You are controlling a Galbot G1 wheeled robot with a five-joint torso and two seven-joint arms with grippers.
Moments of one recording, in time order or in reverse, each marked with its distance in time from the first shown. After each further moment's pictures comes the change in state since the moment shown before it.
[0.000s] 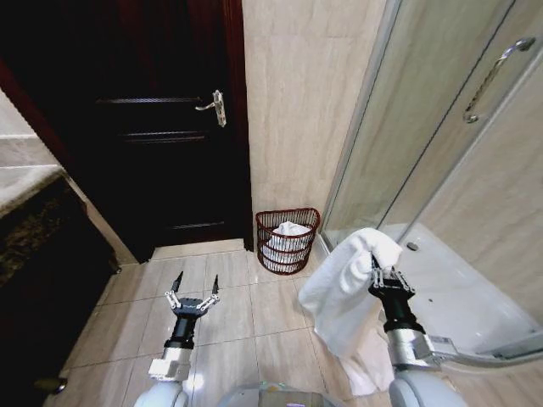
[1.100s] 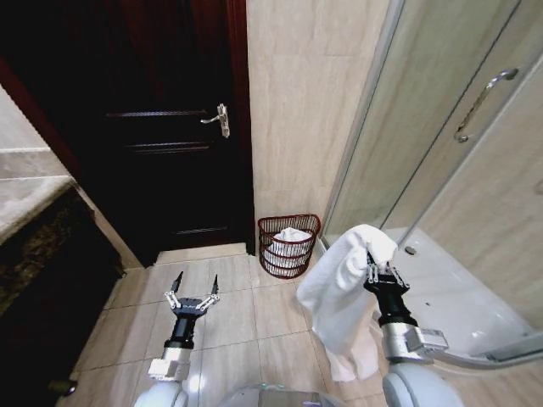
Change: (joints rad) left arm -0.001 0.002 -0.004 0.008 -0.006 -0.010 0.001; right arm 0.030 -0.028 -0.041 -0.003 -0.017 -0.035 0.045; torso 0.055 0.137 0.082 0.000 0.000
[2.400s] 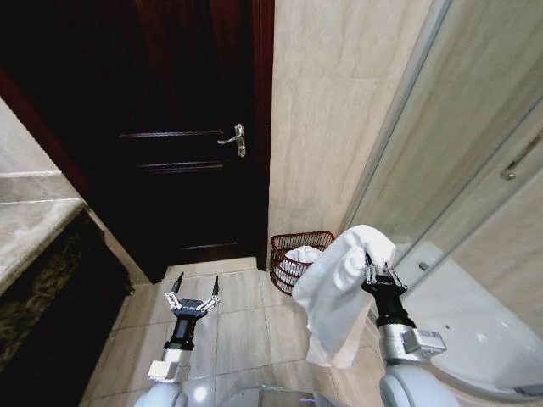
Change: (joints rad) left arm 0.008 0.004 0.005 -0.002 0.001 -0.005 0.002; right arm -0.008 0.016 -0.023 0.012 -0.017 0.009 0.006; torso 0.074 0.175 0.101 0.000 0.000
